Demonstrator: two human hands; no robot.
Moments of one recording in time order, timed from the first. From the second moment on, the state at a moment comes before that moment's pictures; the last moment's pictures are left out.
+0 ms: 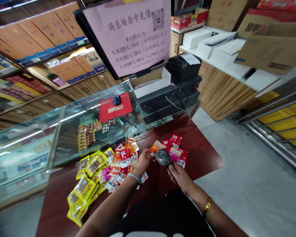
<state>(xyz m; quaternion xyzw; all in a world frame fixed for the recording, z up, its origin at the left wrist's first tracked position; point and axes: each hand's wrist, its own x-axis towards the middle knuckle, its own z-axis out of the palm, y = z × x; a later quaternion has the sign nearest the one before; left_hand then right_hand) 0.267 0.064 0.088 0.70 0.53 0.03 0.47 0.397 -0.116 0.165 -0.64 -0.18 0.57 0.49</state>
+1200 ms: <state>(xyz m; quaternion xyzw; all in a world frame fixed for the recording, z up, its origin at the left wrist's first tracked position) 0.246 0.079 0.083 0.72 0.55 0.08 0.42 0.384 -0.112 0.177 -0.63 -0.22 0.58 0.48</state>
